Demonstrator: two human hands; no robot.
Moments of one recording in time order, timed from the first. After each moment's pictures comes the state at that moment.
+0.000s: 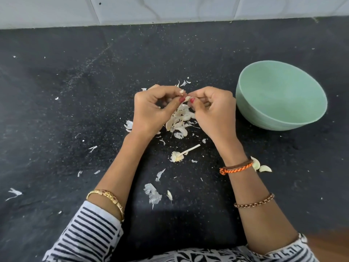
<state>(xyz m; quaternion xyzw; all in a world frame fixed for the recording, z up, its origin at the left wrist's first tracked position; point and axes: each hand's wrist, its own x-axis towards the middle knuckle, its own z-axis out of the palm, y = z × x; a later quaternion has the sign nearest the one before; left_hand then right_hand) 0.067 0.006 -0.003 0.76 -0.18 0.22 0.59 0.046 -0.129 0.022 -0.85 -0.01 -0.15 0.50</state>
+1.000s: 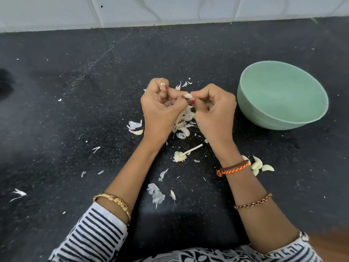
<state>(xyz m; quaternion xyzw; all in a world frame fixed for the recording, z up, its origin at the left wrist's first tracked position) 0.054 -0.019 0.009 0.63 -0.07 0.16 0.76 0.044 -0.122 0.016 -0.80 -0.04 -0.22 0.55</state>
